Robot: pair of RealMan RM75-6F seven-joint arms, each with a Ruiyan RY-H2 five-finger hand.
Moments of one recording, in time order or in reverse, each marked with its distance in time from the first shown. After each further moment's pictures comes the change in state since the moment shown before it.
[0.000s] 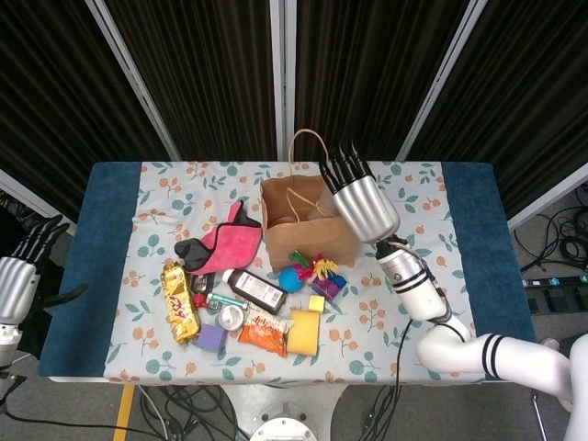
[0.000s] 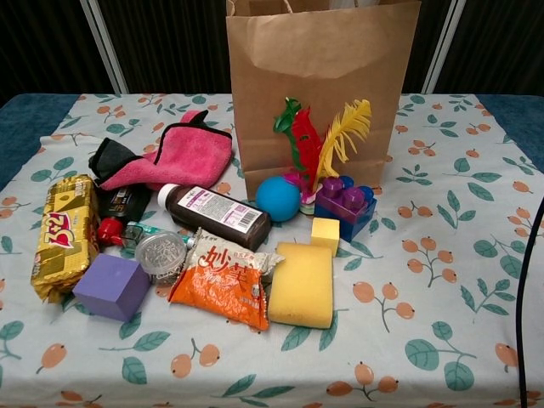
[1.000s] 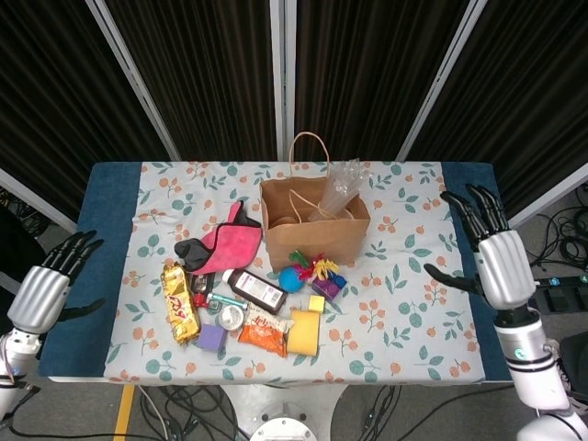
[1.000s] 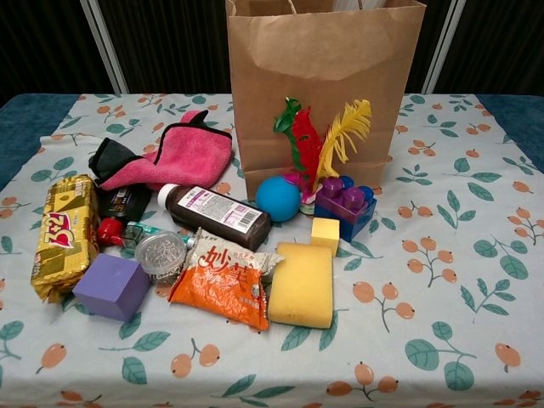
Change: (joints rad) left arm -0.014 0.081 0.063 -0.210 0.068 -0.074 0.271; right arm -0.510 0.382 -0.131 -0.348 -0.290 0.307 1.333
